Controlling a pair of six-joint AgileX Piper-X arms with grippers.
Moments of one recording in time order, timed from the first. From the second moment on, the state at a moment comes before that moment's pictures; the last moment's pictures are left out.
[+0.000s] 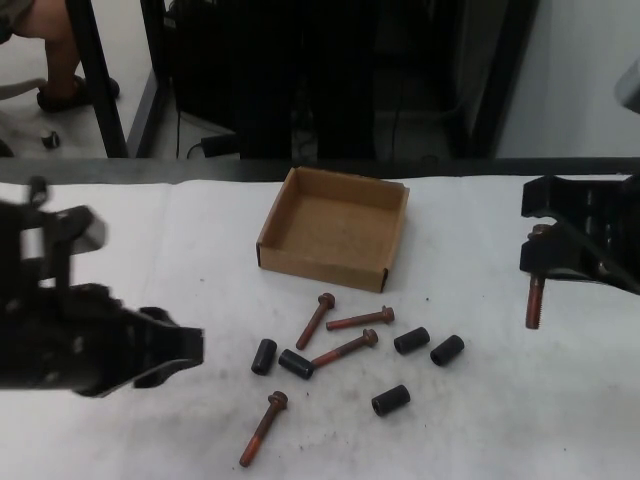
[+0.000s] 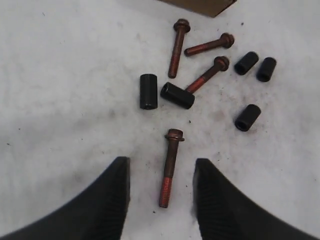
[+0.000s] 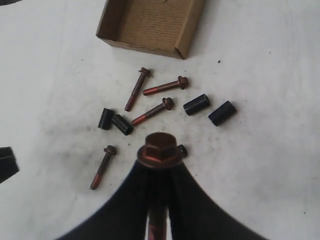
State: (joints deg) left arm -20.4 70.1 -35.1 23.4 19.0 -15.2; right arm 24.7 62.6 -54.0 44.9 -9.1 31.4
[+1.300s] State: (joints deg) left arm -26.7 102.3 -54.4 22.1 11.3 -10.2; right arm 24.7 62.5 -54.0 47.1 -13.6 28.4
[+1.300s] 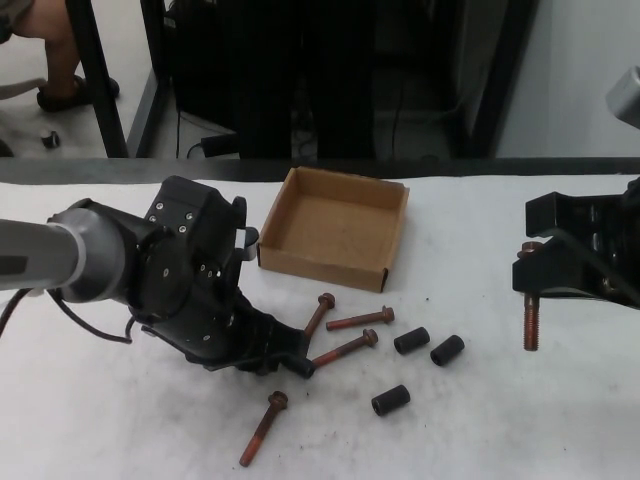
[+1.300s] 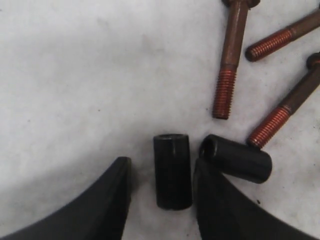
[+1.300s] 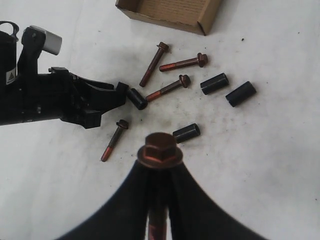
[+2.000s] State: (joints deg) left arm -29.8 103.1 -55.3 23.6 6.1 -7.1; right arm 24.7 62.5 -54.0 47.1 -13.6 28.4
